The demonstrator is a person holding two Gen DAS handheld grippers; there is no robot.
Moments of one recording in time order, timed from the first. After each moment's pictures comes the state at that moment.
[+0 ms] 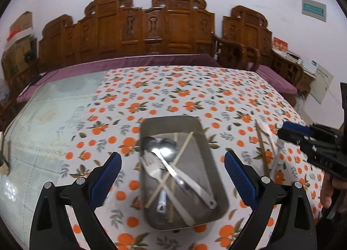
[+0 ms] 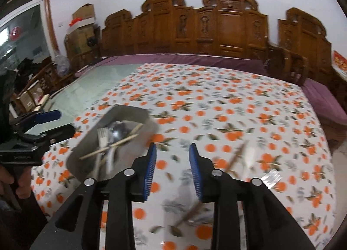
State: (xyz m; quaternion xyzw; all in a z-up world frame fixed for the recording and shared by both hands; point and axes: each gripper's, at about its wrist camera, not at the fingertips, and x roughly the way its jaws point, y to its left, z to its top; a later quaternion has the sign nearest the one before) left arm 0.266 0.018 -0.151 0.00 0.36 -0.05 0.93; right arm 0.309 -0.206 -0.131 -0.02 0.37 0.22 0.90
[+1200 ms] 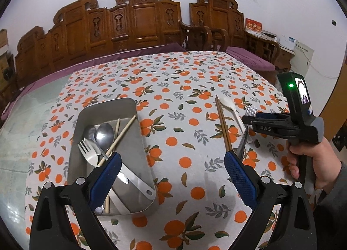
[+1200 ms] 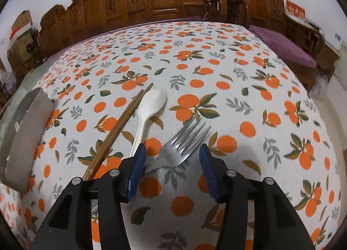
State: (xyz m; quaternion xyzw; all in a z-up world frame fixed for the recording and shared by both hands) left arm 0.248 -0.073 -0.187 0.05 0.37 -0.12 0.92; right arm 0.354 -0.306 -0.242 0.02 0.46 0.04 0.89
